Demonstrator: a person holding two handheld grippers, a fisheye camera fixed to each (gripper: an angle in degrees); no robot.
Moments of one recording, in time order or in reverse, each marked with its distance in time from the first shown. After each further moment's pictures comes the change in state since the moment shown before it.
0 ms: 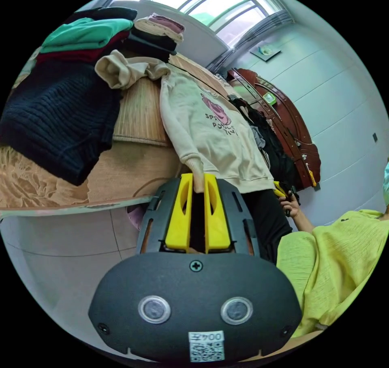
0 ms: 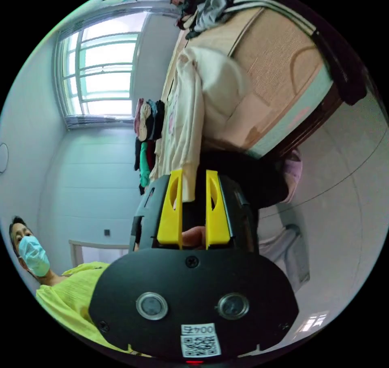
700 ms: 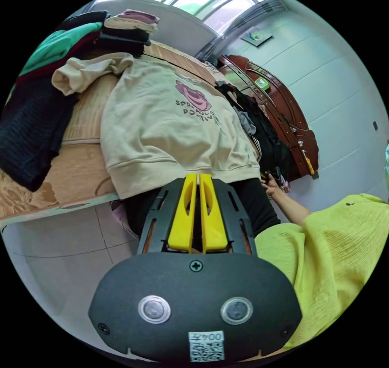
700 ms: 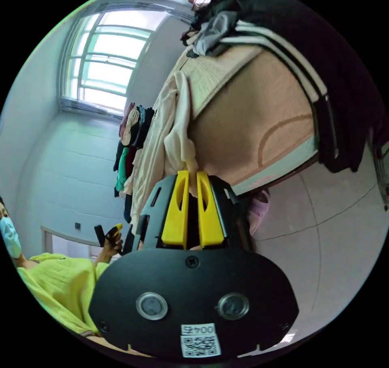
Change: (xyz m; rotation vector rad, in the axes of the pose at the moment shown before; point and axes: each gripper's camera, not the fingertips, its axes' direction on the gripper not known) left arm 0.088 0.019 0.137 -0.077 0.014 0.066; right arm 0.023 -0.052 0.051 0.029 0.148 -0.191
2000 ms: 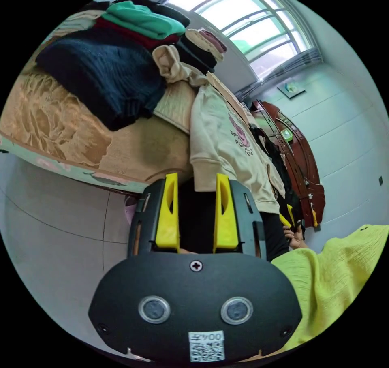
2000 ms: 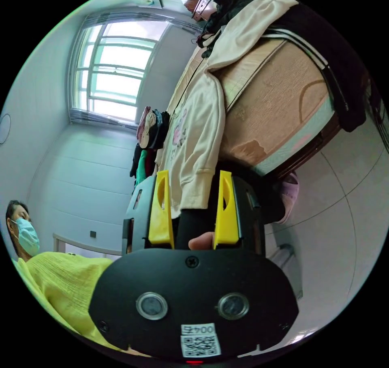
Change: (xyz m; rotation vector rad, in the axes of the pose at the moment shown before) left arm -0.570 -0.021 -0.262 0.250 -0.046 -0.306; right arm -0.027 0.106 -0.074 0.057 -0.126 0.103
